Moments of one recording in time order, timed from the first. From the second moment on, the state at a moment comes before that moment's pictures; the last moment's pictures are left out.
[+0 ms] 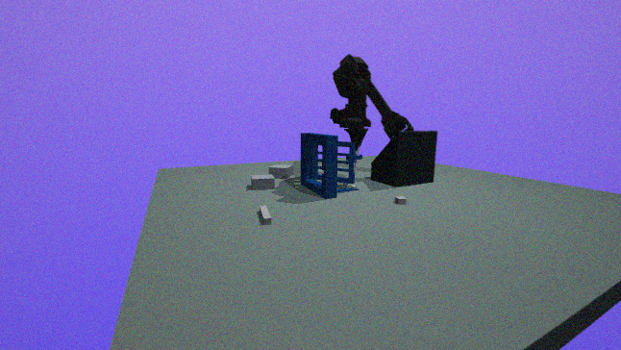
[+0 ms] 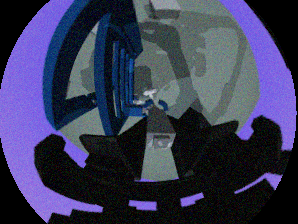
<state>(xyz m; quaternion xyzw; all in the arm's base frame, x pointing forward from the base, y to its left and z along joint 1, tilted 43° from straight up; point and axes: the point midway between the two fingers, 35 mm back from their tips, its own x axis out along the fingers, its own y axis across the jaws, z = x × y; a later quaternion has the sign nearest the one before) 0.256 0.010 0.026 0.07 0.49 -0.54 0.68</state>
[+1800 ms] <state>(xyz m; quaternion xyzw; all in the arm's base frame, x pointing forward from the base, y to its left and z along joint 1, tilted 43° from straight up) 0.223 -0.064 0.096 -0.22 0.66 -0.30 0.65</state>
